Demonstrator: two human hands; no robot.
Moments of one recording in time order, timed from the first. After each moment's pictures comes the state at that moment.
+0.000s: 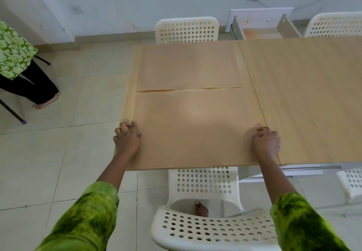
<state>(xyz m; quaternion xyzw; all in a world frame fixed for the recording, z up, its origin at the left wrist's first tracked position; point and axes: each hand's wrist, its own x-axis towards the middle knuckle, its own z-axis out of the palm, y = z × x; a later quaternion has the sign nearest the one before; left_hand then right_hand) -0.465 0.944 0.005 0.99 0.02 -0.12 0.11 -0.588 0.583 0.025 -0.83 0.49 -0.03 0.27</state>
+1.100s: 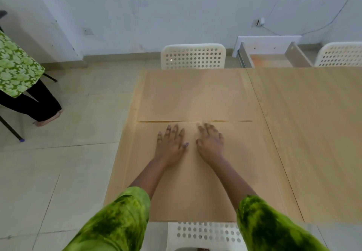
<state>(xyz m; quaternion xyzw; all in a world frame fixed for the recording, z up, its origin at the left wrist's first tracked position) -0.391 0.825 0.001 0.96 -0.21 -0.18 0.08 -0.431 0.682 0.021 -0.97 0.13 0.05 0.19</state>
